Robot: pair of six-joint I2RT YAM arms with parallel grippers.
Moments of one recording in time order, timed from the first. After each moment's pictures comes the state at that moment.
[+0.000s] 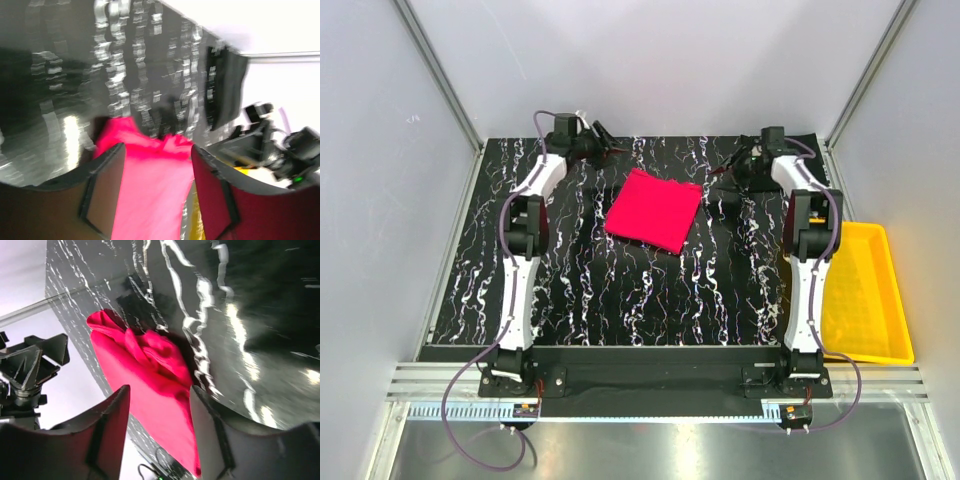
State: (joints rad) left arm -0.15 2.58 2.28 -0.24 0.59 -0.88; right arm 0.02 2.42 1.99 -0.48 -0.63 0.88
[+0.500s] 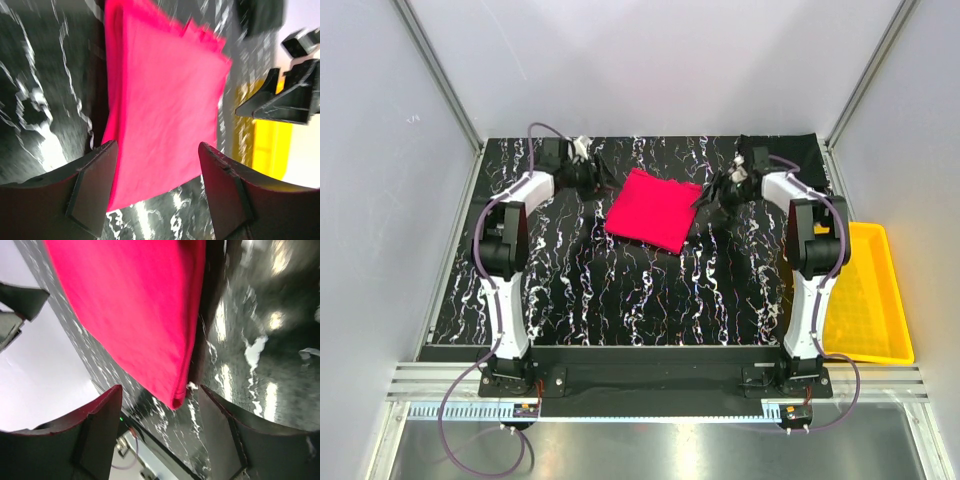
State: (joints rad) left arm -0.13 2.13 1.63 -0.24 0.69 -0.52; right arm 0.09 2.14 1.59 -0.53 -0.71 0.62
